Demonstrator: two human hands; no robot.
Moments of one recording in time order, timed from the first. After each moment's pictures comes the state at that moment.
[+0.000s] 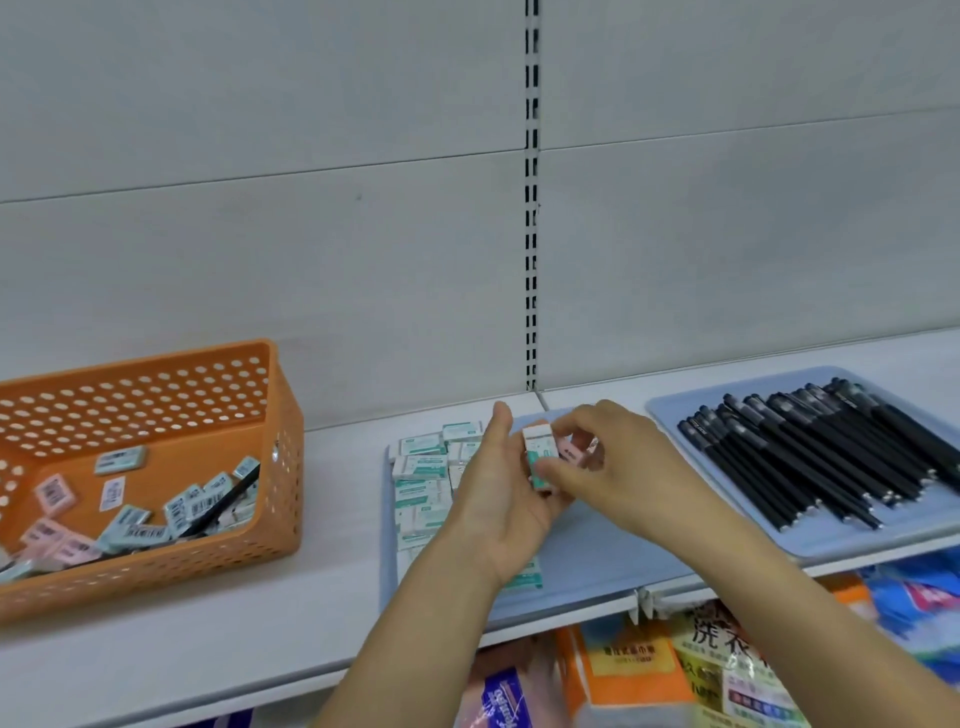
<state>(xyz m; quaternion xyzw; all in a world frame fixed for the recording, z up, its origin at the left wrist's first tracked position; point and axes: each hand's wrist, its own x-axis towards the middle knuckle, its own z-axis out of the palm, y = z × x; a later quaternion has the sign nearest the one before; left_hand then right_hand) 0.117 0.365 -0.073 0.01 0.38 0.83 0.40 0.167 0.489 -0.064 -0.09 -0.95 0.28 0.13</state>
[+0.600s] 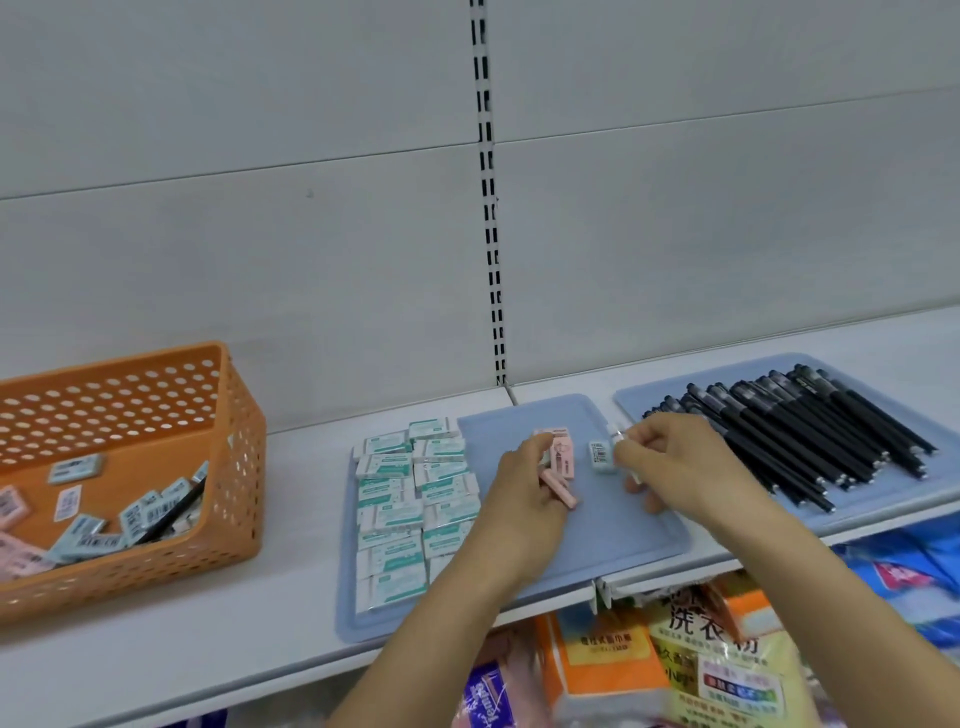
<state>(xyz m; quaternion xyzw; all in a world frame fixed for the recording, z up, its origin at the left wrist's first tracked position) 0.133 0.397 -0.111 0.24 0.81 0.50 0.18 0.195 0.557 -0.085 -0.28 -0.83 0.47 0.11</state>
